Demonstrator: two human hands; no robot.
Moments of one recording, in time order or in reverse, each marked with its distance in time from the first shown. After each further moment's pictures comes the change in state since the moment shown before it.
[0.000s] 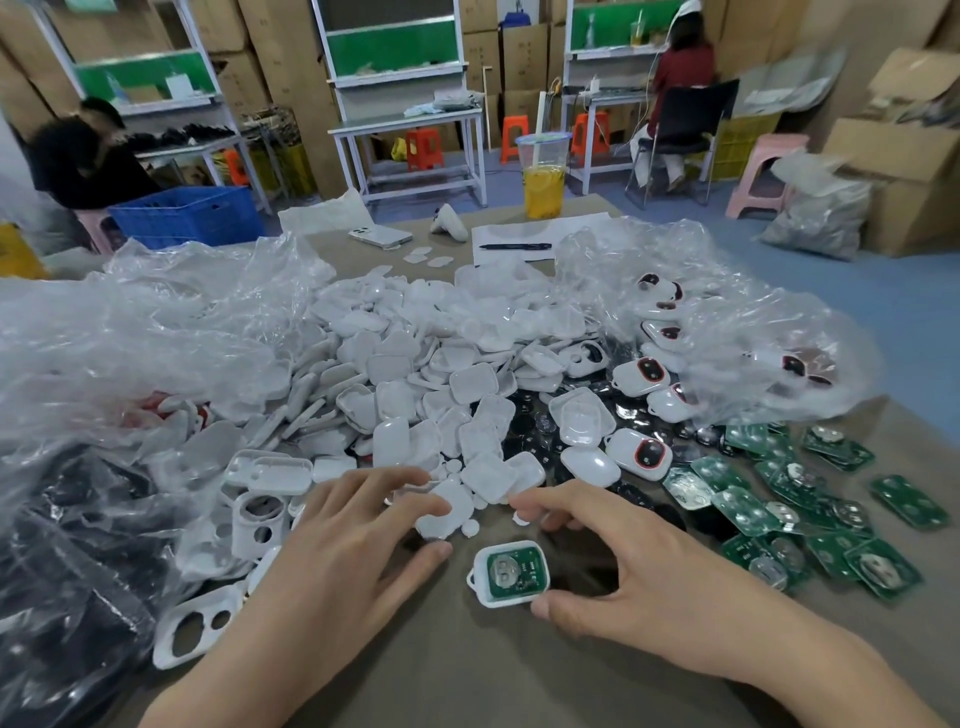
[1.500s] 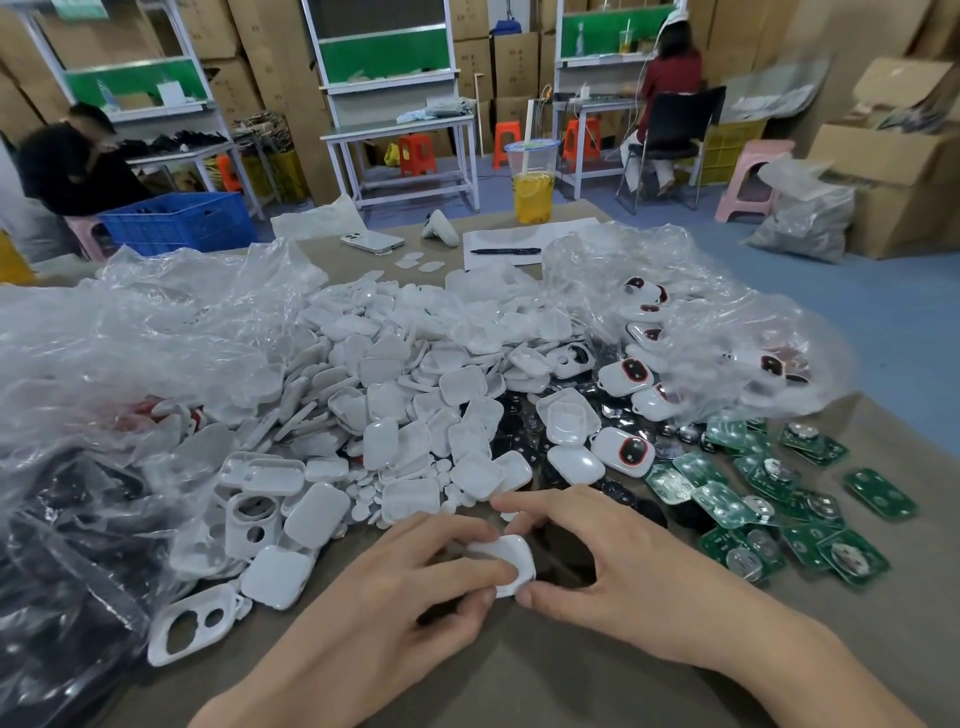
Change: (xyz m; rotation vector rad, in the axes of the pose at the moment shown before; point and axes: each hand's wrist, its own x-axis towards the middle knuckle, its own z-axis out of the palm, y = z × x) left_hand -0.003 0.035 0.005 -0.309 0.046 0.281; right_hand 0.002 0.004 0.005 -0.058 0.028 -0.046
